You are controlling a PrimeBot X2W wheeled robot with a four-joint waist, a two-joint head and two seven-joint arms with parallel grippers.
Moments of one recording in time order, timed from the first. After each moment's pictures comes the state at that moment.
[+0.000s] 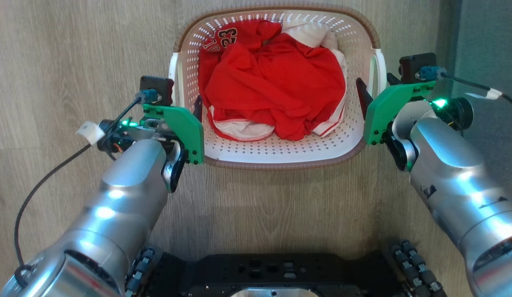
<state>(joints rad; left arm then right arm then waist) -0.91 0.03 -0.88 1.15 -0.80 0.03 -0.18 -0.93 -0.14 0.63 1.07 0.65 0.12 -0.11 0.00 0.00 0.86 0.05</state>
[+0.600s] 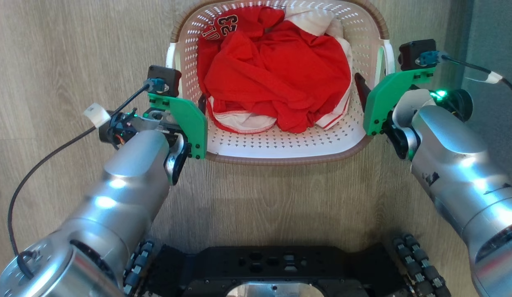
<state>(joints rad) -0.97 0.03 -1.03 1.17 -0.90 0.03 -0.12 -1.00 -0.16 0.76 1.10 0.81 0.12 -0.05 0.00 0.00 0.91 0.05</state>
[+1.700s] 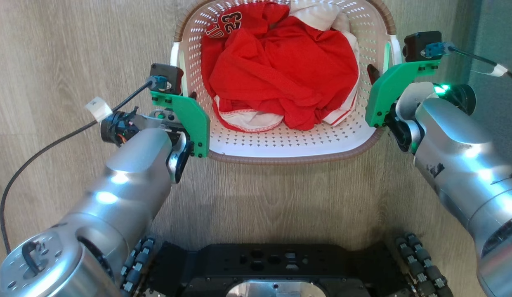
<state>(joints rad) -1.00 0.03 -1.19 1.17 -1.07 0.05 -0.11 -1.05 -0.17 0.91 1.12 0.99 0.12 -0.07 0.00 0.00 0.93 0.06</state>
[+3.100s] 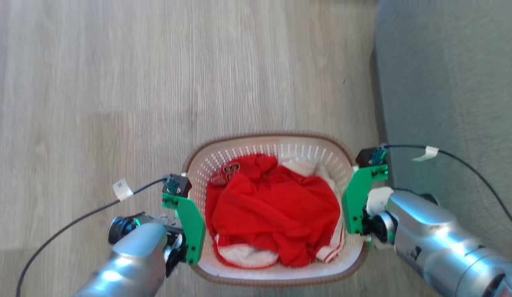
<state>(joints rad) -0.69 0.04 -1.28 1.24 -1.08 -0.11 0.12 -0.79 -0.17 1.21 1.04 1.21 0.11 0.29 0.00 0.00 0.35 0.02</state>
